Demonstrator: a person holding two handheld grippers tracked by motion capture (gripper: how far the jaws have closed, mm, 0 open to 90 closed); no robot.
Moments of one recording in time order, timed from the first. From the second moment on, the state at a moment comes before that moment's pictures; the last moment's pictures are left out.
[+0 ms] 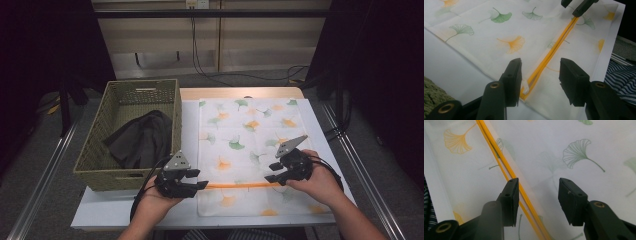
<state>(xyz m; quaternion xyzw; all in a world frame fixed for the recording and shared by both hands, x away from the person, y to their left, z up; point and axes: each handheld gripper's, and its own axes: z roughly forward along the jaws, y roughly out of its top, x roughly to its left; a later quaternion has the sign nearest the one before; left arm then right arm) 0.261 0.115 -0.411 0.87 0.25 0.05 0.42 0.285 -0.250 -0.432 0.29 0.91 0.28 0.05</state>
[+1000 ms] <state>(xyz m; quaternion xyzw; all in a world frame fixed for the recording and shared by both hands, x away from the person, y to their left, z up) 0.262 0.116 -0.417 0.87 0.26 0.03 0.42 0.294 -0.240 -0.464 0.28 0.92 0.25 0.06</state>
